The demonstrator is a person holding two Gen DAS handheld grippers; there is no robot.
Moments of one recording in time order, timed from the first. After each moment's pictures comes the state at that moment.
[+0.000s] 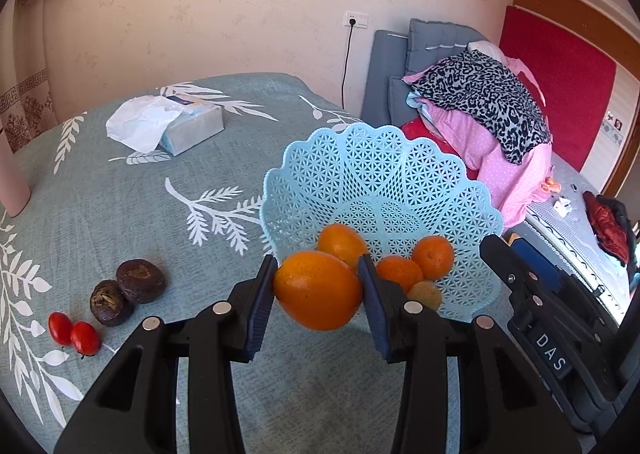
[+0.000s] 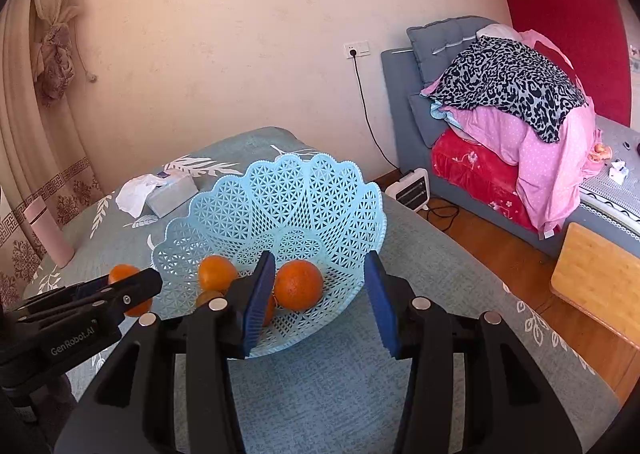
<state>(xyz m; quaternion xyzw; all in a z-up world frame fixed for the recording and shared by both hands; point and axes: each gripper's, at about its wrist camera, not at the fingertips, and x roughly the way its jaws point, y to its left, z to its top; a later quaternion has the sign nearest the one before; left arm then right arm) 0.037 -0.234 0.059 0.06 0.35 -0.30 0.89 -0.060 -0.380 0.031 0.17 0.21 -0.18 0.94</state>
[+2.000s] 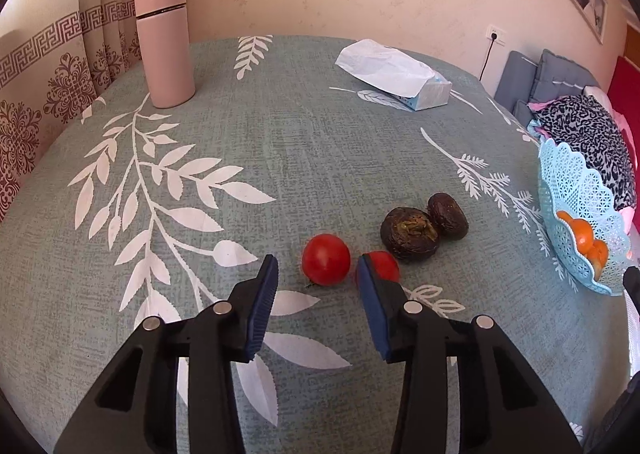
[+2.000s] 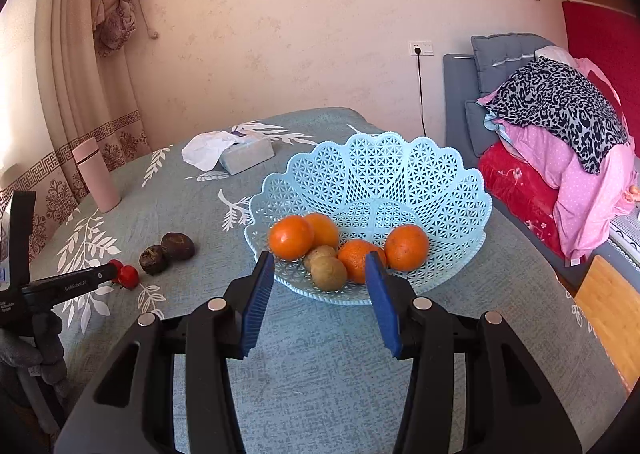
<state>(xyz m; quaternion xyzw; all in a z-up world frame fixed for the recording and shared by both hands) 0.079 -0.033 0.023 -0.01 0.40 -0.10 0.91 -0.054 -0.301 0.037 0.11 0.24 -0.09 0.96</state>
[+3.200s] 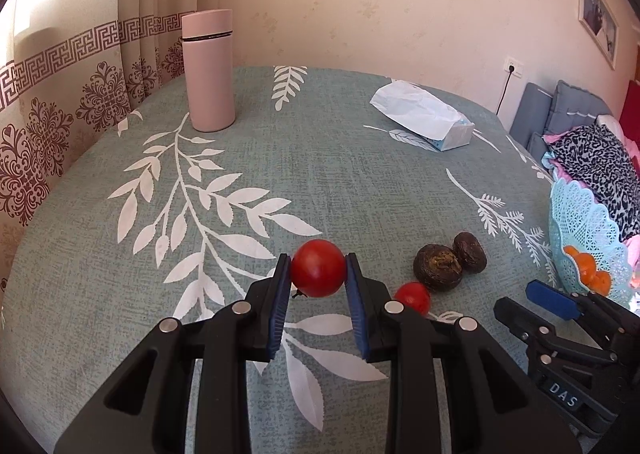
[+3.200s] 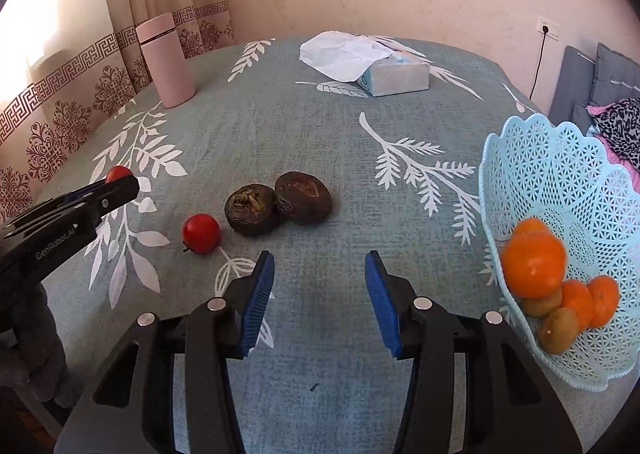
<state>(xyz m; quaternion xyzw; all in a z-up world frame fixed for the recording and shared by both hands) 0.069 -0.005 0.043 -0.03 0.35 -0.06 0.93 0.067 -0.192 0.010 0.01 0.39 0.07 0.92</state>
